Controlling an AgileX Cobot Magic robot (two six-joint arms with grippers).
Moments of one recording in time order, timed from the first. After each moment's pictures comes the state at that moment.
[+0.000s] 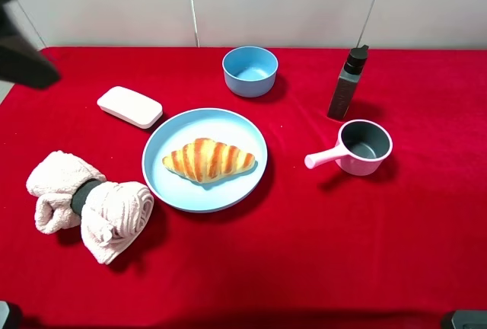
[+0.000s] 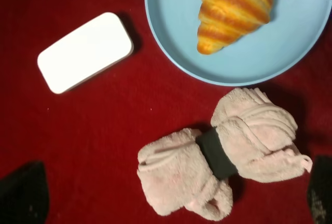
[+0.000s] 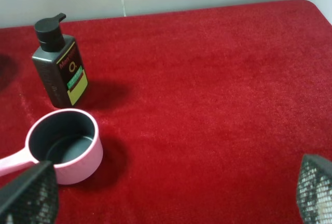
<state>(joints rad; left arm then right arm) -0.63 1.10 -1.18 0.14 1.17 0.36 -0.03 -0.01 -0.50 -0.07 1.02 0.02</state>
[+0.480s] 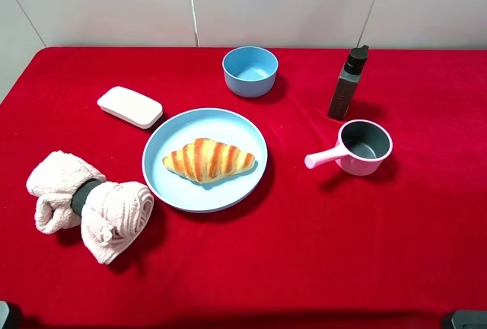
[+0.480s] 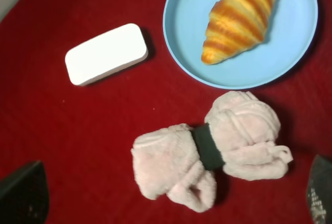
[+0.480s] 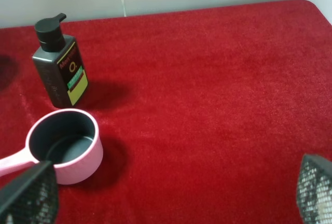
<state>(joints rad) -0.63 0.67 -0.98 0.14 1.17 0.19 -0.03 -0.01 -0.50 -0.07 1.02 0.02</state>
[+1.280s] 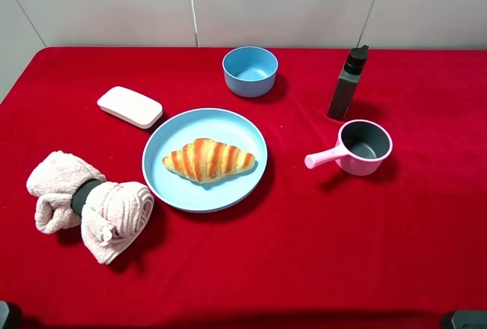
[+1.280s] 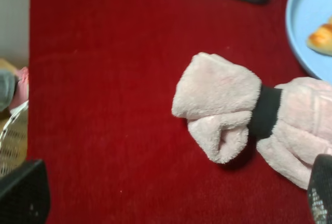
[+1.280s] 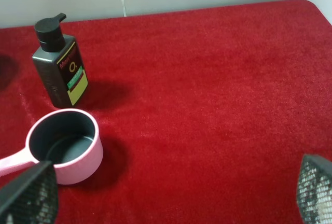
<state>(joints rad) -0.11 0.26 -0.65 0.12 1.17 -0.01 -0.03 -0.01 -0.50 -0.07 1.02 0.02</state>
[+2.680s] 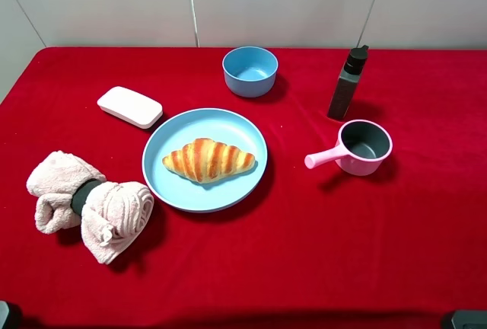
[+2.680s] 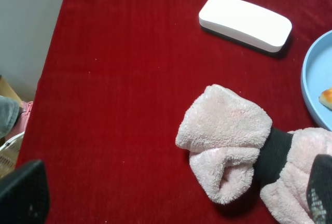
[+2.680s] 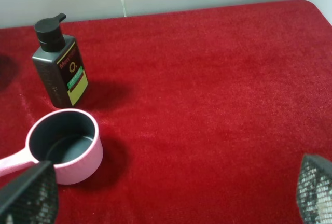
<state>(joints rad) 0.01 0.00 -0.49 0.07 1.07 -0.01 -0.03 -0.01 -0.50 -0.07 1.02 0.02</state>
